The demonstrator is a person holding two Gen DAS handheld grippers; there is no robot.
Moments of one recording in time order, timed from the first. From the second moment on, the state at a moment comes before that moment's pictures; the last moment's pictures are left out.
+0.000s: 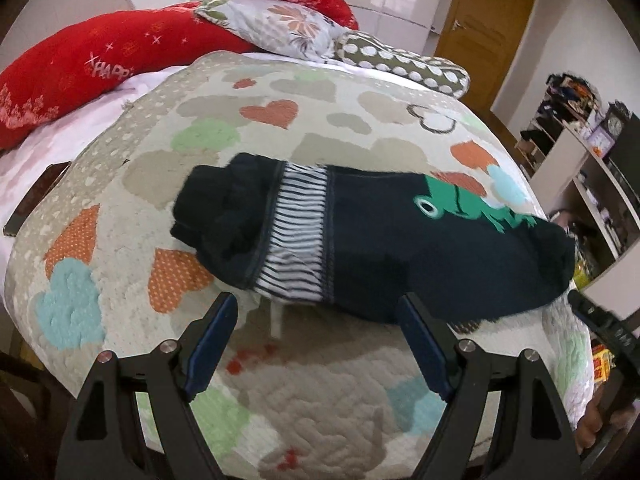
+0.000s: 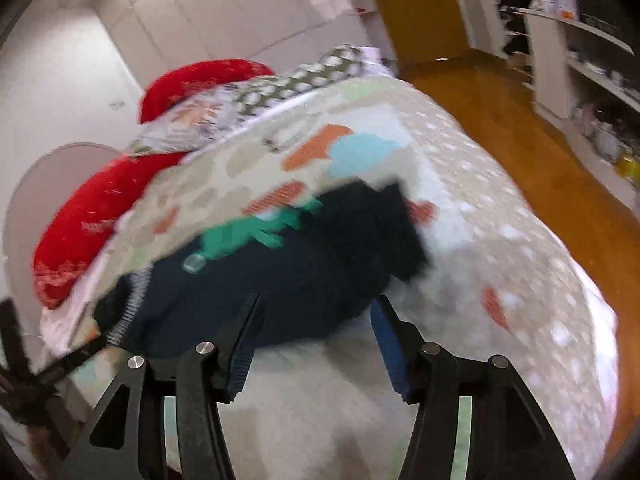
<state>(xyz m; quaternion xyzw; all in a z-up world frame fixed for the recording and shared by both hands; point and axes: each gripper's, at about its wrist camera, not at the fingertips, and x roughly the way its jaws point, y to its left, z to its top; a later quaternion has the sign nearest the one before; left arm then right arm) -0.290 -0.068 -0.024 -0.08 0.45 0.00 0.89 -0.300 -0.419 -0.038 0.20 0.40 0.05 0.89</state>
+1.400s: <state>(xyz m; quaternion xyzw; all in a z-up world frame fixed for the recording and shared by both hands) -0.306 -0.122 -0.037 -0.03 0.47 -0.06 0.88 -0.315 -0.374 -0.093 0.03 0.42 -0.01 0.91</state>
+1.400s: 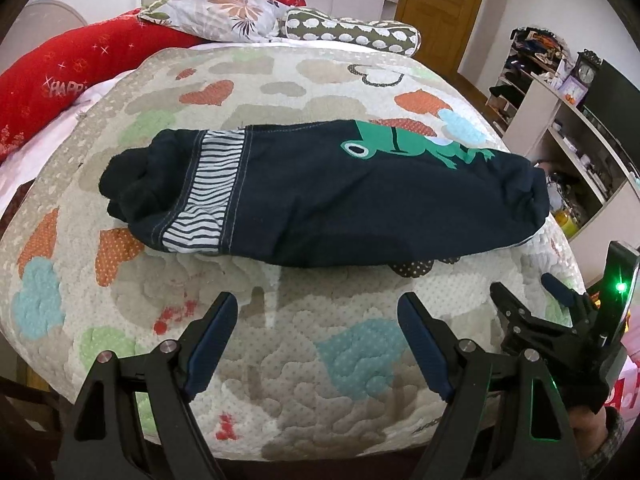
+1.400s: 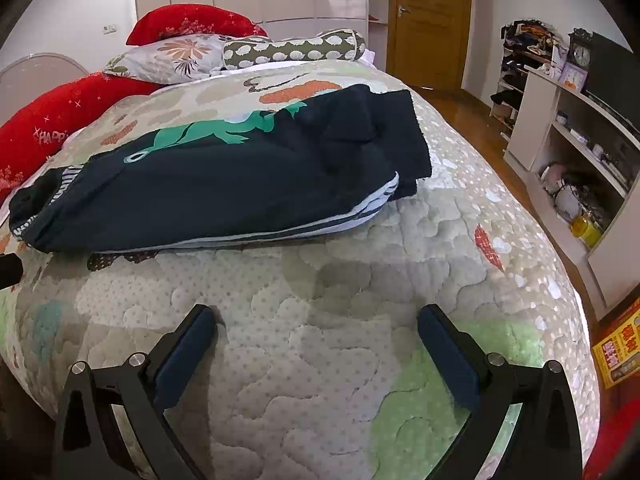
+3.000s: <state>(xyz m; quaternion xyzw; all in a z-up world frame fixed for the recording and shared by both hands) -0.142 -0.281 -0.016 0.04 0.51 -0.24 0.82 -0.278 -0.426 -0.053 0.15 0.38 0.08 0.91</state>
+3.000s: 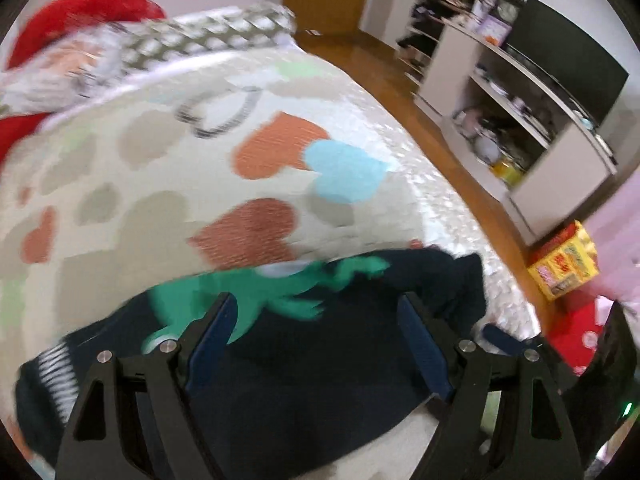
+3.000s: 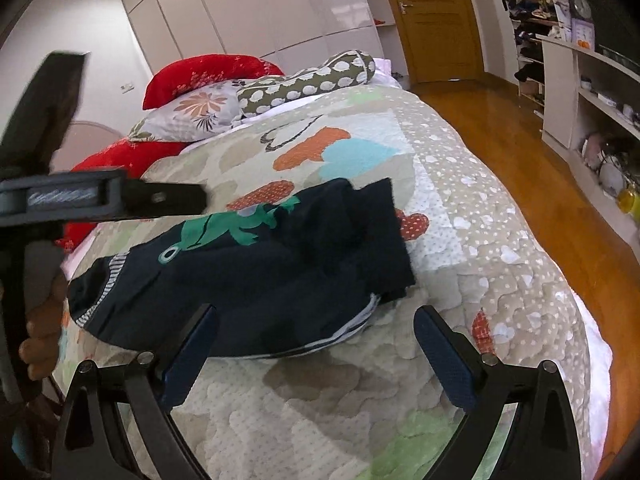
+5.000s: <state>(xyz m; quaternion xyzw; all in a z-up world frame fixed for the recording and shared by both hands) -0.259 -0.006 -0.029 -0.17 0.43 -0.02 0.88 -0.163 -0.205 -0.046 0.04 0.50 0.20 0.84</state>
